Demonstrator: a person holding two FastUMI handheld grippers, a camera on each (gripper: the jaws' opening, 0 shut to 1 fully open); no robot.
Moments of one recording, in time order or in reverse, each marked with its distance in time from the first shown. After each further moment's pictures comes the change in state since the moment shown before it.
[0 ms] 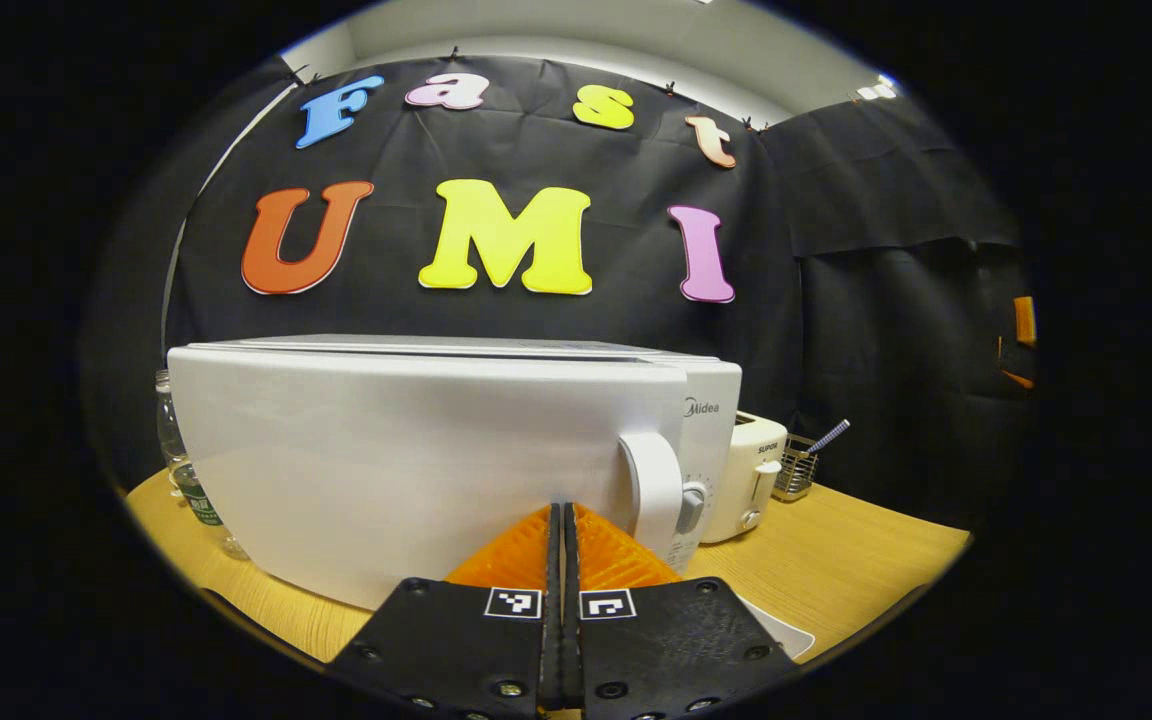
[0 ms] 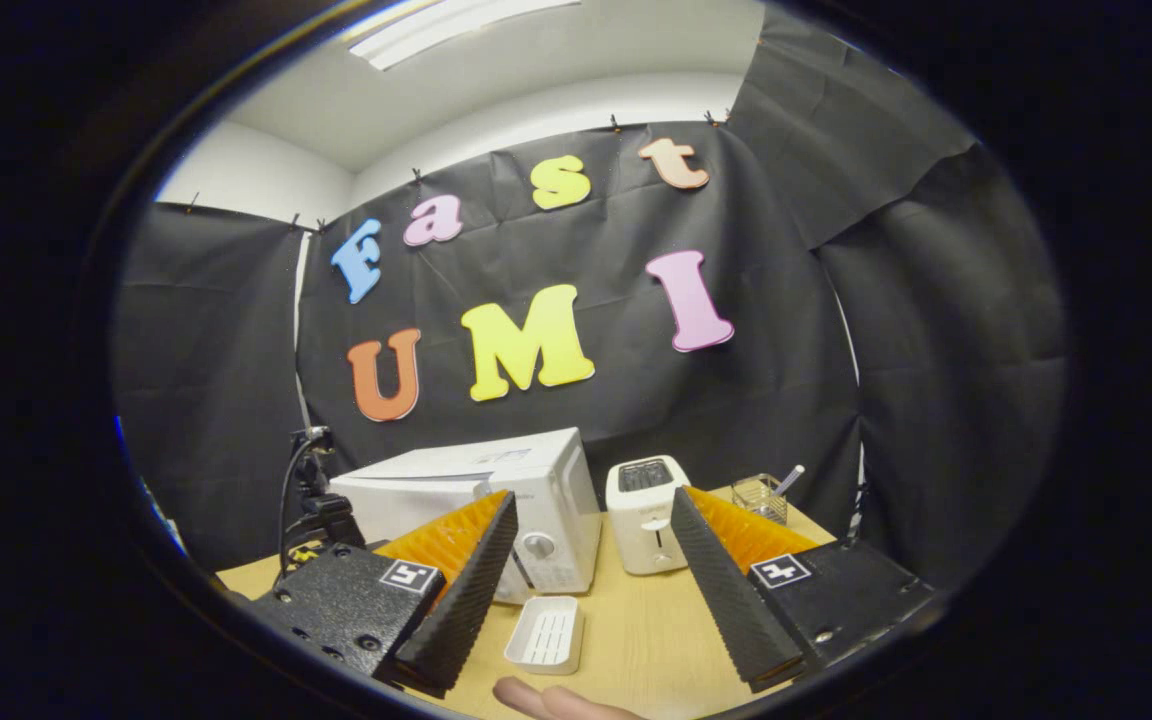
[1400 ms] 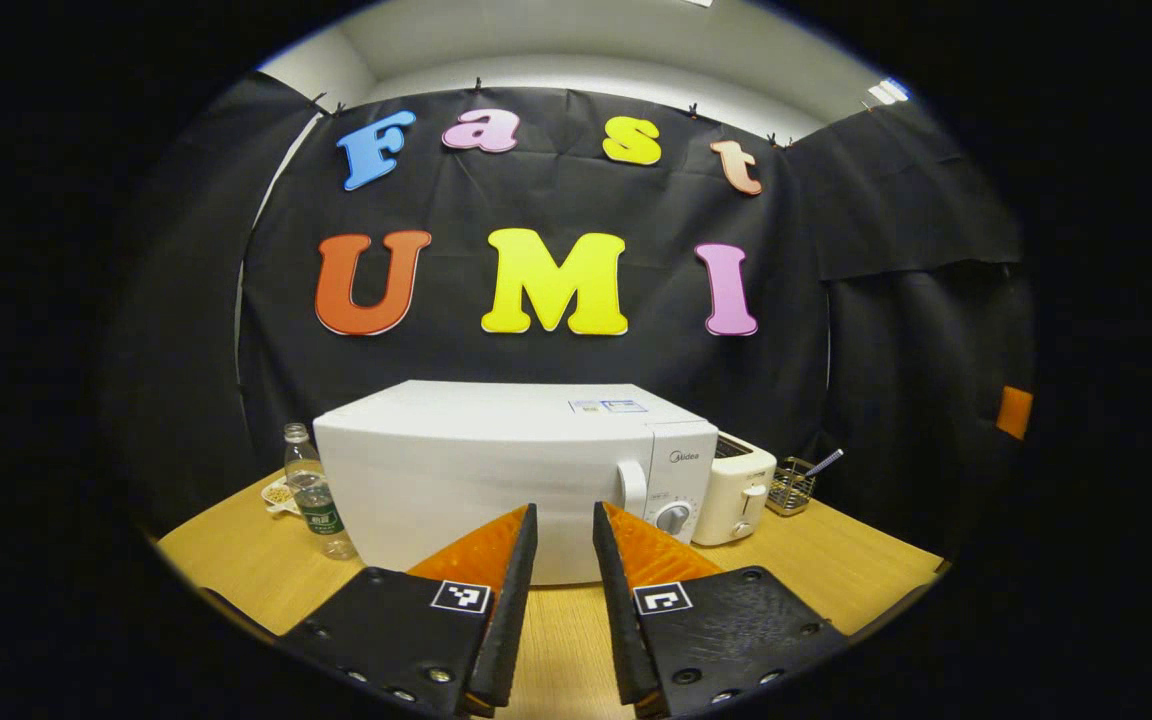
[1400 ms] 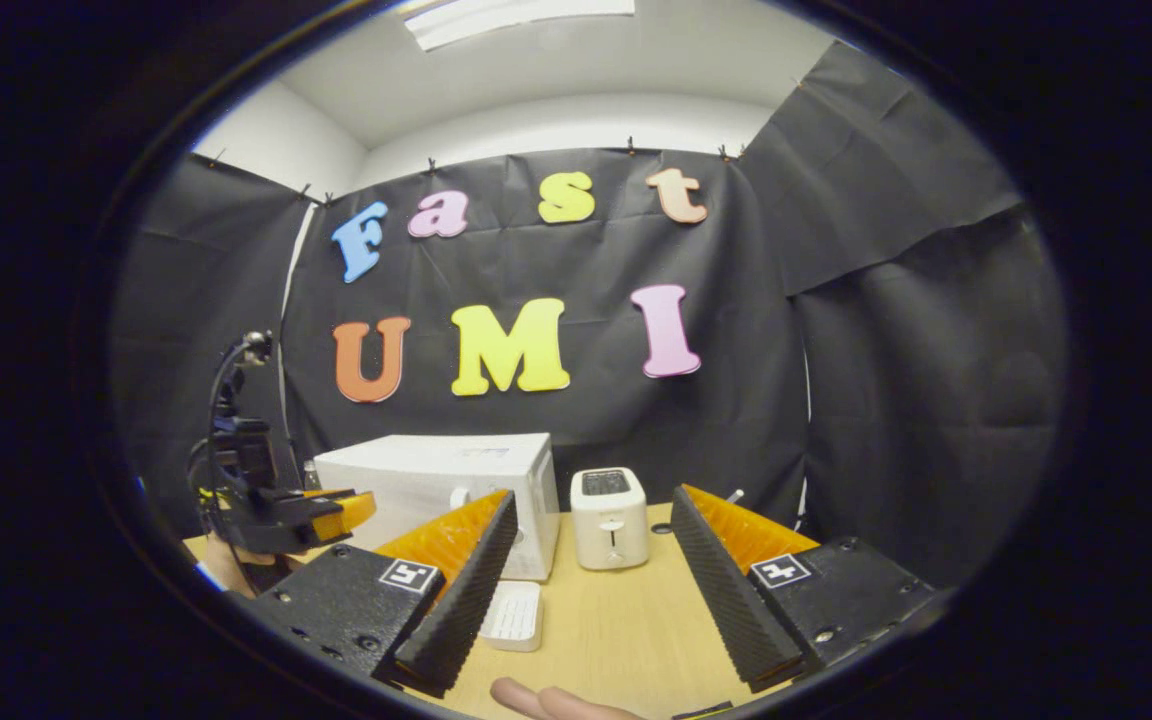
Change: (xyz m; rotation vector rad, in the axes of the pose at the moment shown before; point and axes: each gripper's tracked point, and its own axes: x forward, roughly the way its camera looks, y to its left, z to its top) left arm -0.139 -0.005 0.073 0.021 -0.024 0.158; right arm -0.083 0.017 0.030 -0.141 -0.021 -0.106
